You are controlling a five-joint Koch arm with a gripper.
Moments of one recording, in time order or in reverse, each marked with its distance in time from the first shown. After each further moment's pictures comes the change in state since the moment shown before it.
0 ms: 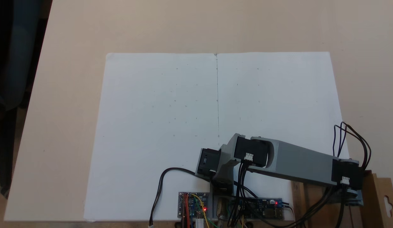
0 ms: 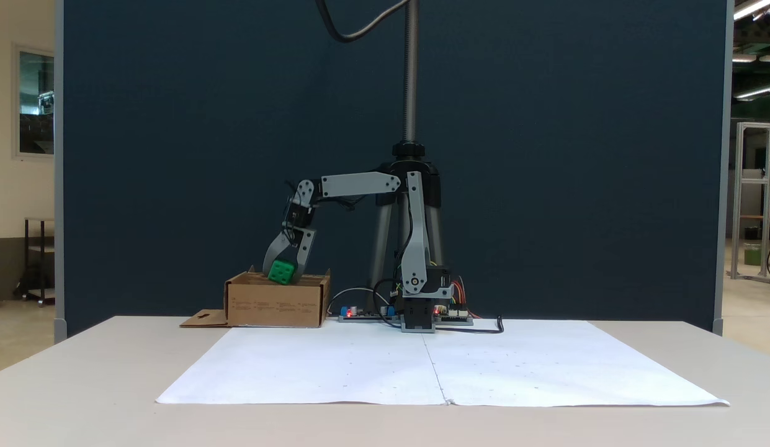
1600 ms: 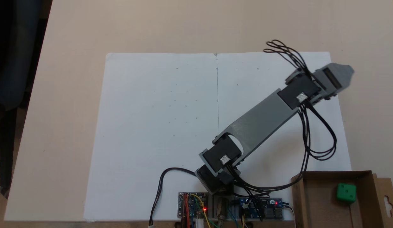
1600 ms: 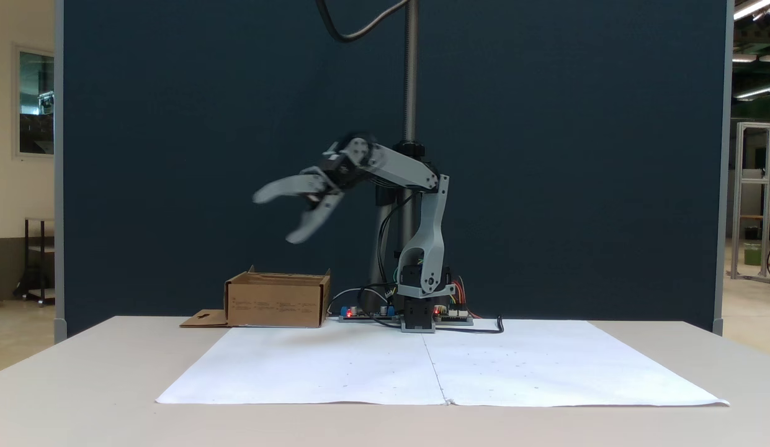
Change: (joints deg) arm -52.2 17.0 -2.6 -4.1 20.4
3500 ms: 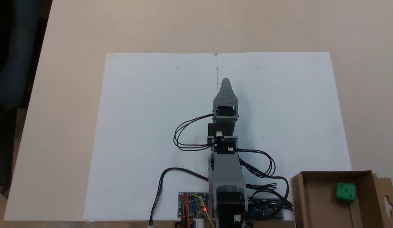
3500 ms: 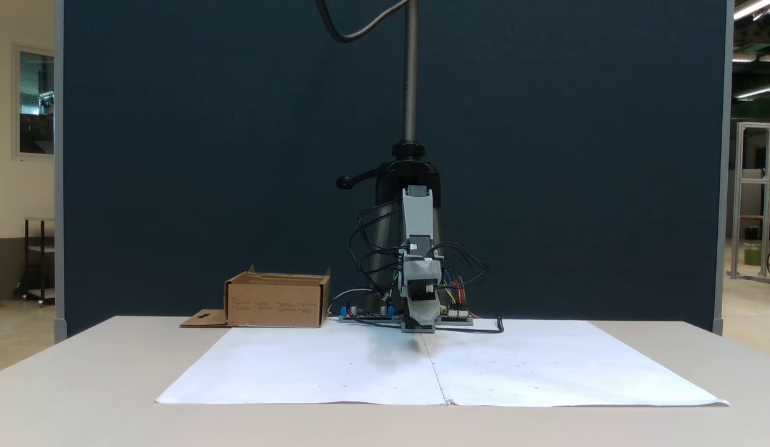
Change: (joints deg) arm -50.4 29.1 91.3 -91.7 -3.1
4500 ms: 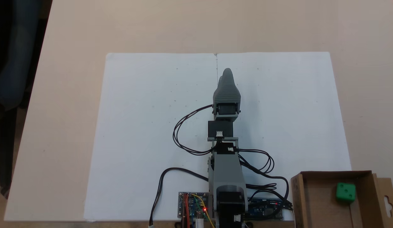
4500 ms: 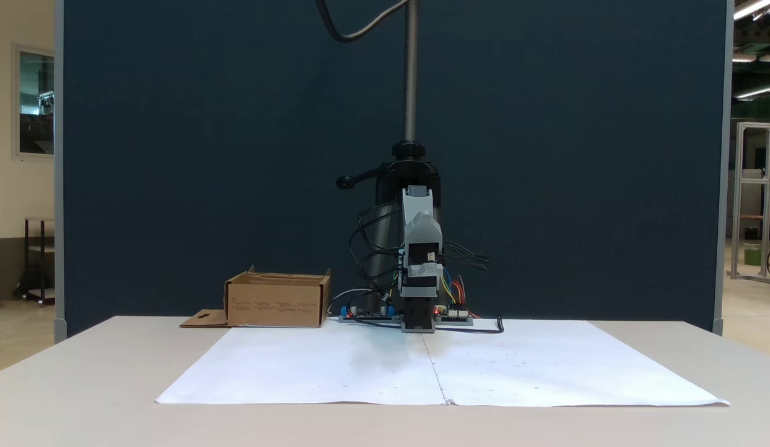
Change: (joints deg) arm 0.0 0.0 0.1 -26.3 0.0
